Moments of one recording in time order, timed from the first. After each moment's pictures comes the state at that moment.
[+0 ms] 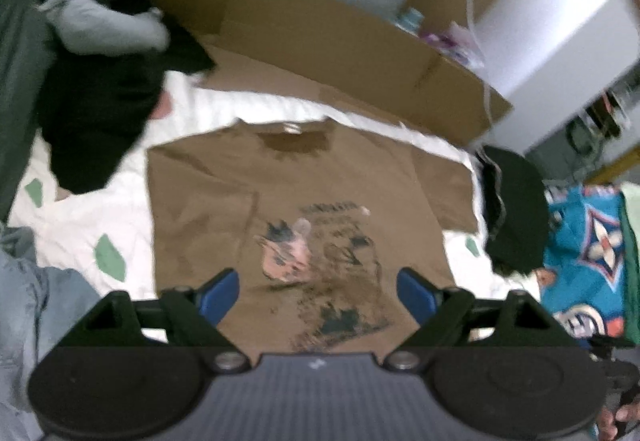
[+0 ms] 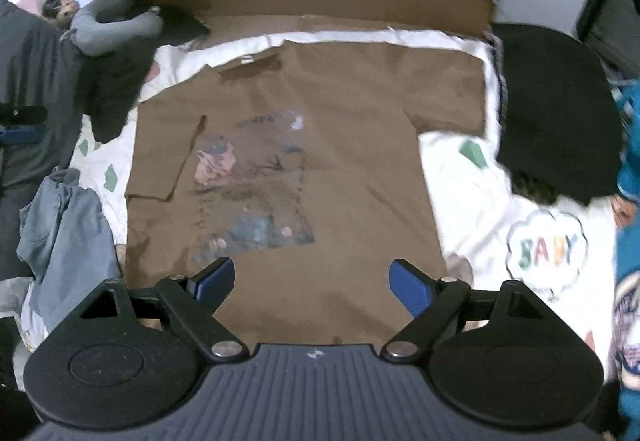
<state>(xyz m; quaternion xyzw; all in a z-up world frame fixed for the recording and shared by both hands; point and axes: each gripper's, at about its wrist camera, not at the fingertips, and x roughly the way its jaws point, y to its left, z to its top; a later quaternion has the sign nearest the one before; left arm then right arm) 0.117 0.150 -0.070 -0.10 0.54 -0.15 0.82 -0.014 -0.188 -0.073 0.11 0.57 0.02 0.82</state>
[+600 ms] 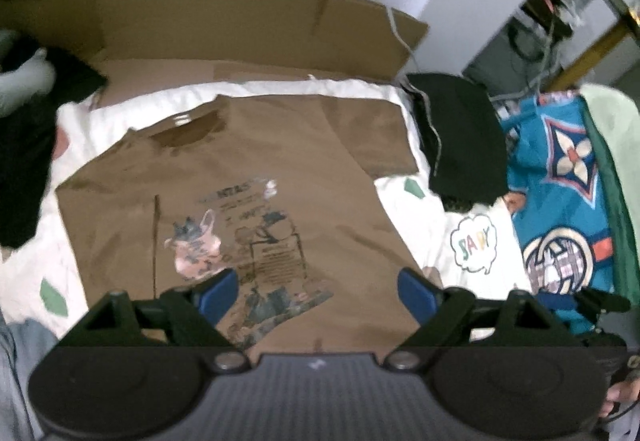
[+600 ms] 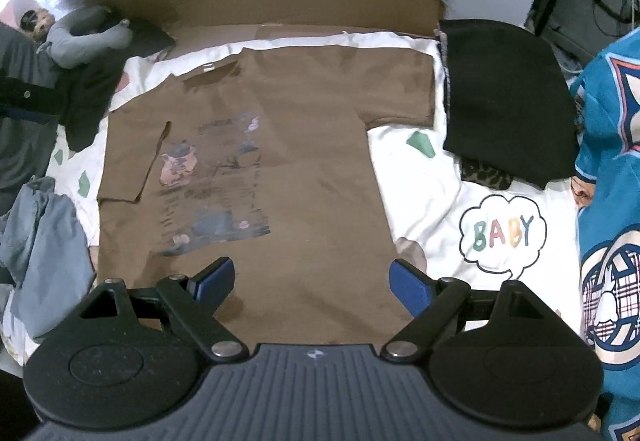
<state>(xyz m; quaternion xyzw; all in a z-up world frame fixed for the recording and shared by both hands) 0.124 0.009 -0.056 0.01 0.57 -0.24 0.79 -0.042 -0.228 -0.071 0.10 0.55 -0.03 0.83</state>
